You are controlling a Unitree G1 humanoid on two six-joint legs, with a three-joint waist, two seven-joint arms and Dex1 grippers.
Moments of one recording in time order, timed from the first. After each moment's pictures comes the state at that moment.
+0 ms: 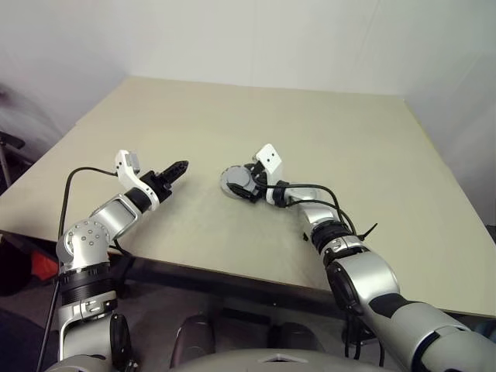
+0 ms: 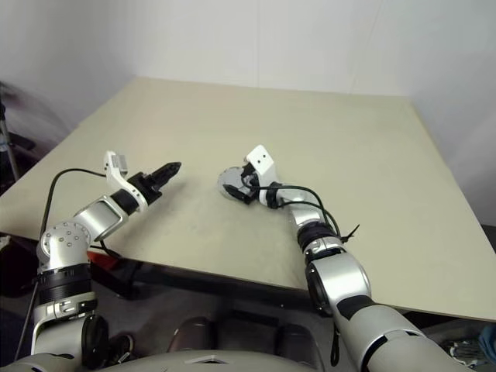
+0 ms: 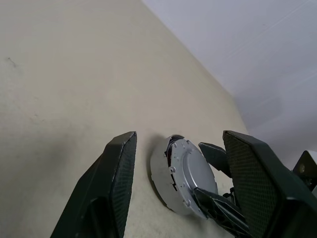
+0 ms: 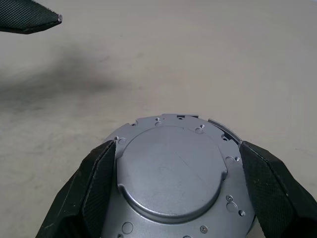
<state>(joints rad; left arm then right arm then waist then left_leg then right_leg) -0.38 0.31 0.43 0.03 -1.01 0.94 -0.20 -0.83 -0.08 0.07 1.08 0.01 -0.23 0.76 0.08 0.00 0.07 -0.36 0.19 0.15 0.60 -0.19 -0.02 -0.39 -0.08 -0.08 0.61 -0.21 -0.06</state>
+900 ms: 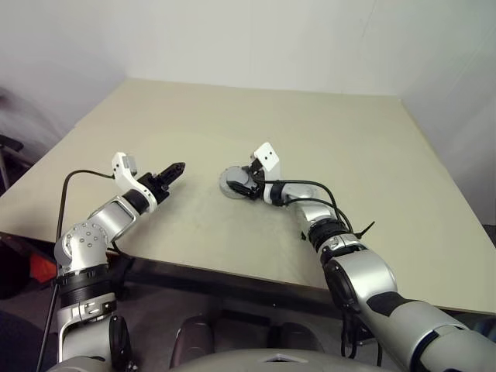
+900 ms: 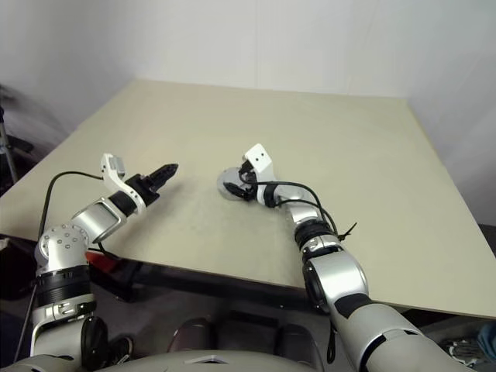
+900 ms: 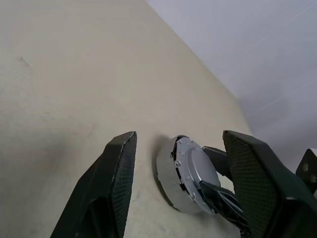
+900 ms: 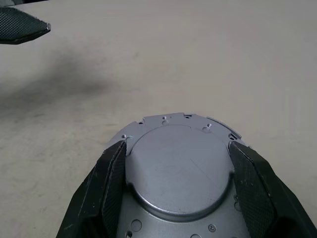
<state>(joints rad) -0.36 0.31 0.45 0.03 -1.00 0.94 -0.19 -0.85 -0.05 0.05 1.08 0.02 -0.15 0.73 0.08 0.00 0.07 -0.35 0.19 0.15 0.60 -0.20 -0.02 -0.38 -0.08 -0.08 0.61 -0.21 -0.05</state>
